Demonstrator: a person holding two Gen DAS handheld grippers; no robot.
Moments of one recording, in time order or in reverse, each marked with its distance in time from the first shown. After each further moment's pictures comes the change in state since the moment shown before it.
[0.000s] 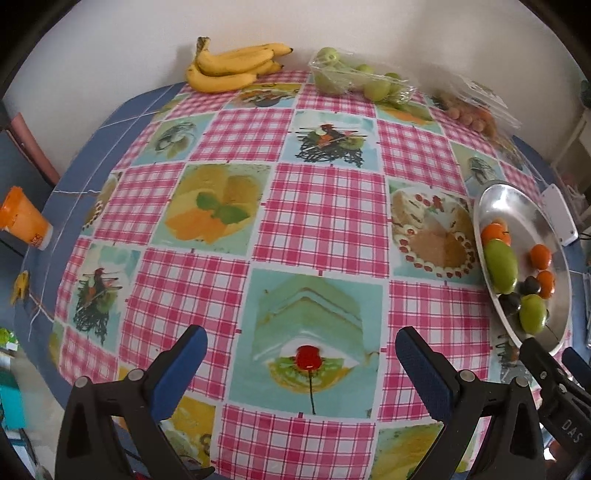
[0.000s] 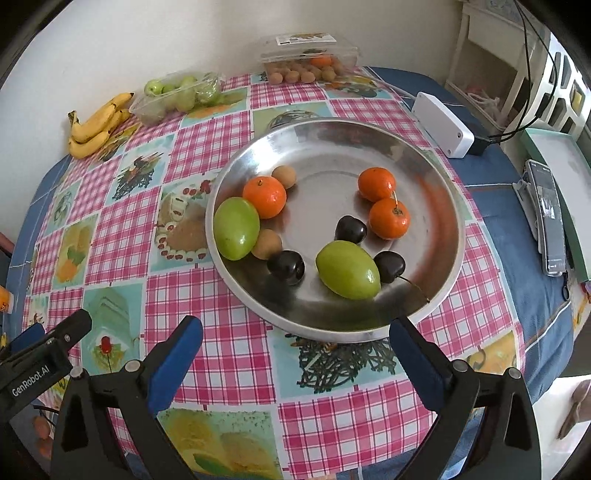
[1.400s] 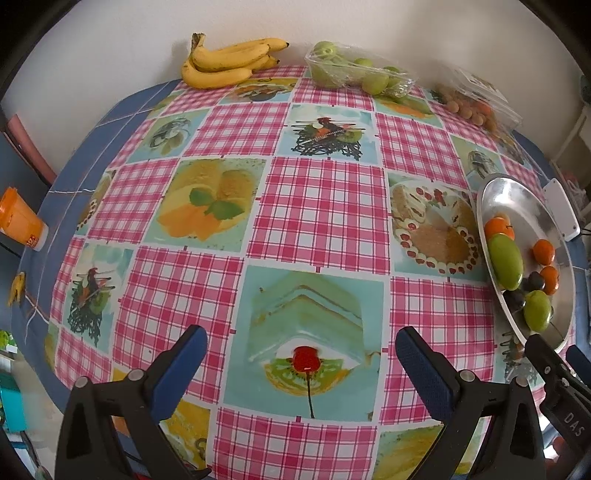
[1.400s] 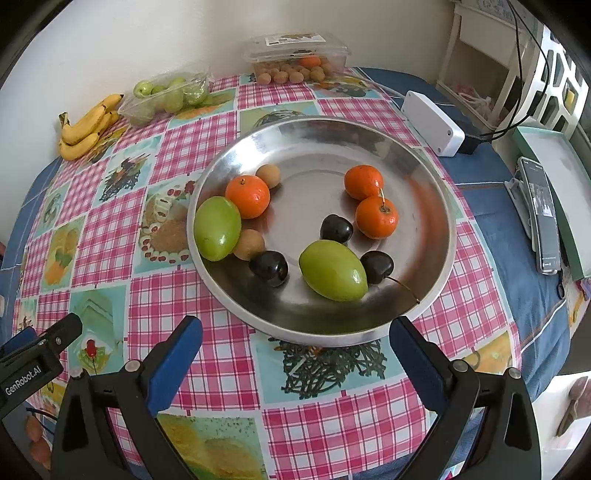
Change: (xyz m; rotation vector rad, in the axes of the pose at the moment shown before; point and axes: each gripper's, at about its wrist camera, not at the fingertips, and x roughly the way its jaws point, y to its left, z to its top) left arm 0.010 -0.001 -0.001 0.019 0.004 -0.016; right arm 0.007 -0.008 -0.002 0.014 -0.013 -0.035
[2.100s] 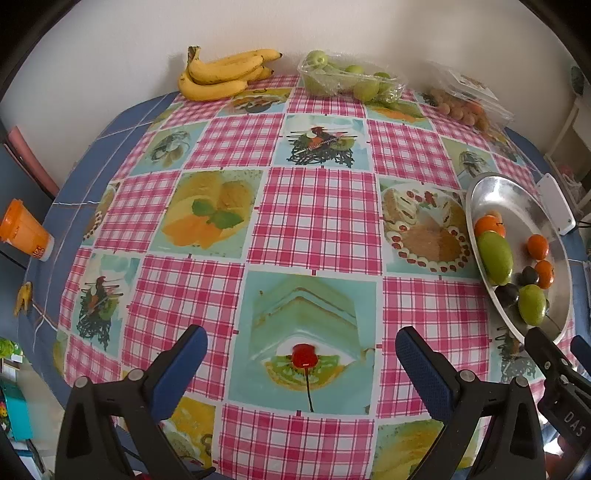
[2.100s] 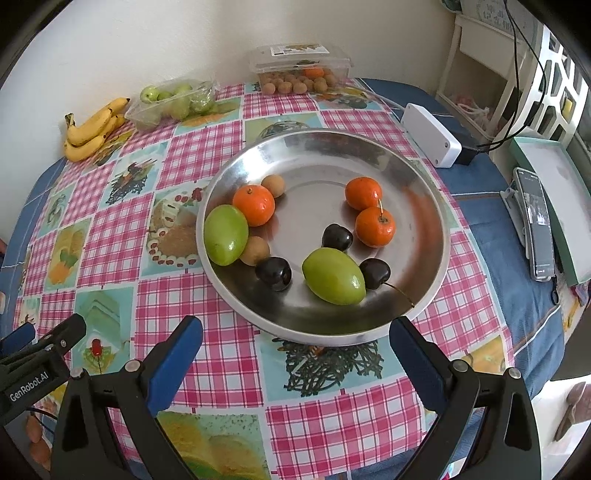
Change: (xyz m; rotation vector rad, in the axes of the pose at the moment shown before) left arm -0.014 -0.004 -0.002 0.031 -0.028 0.011; right arm -0.014 0.005 0.001 -0.024 -0.030 -0.006
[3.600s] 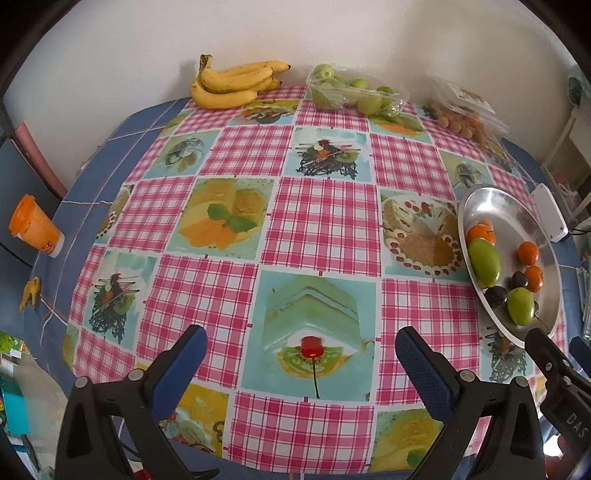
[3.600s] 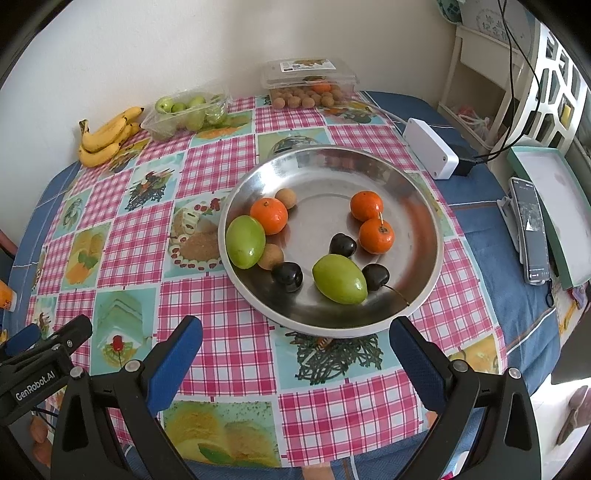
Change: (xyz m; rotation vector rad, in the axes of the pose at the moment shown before) left arm -0.025 0.008 -0.003 -0.022 -0.034 0.001; right arm -0.025 0.005 -0.002 0.002 -0.025 0.023
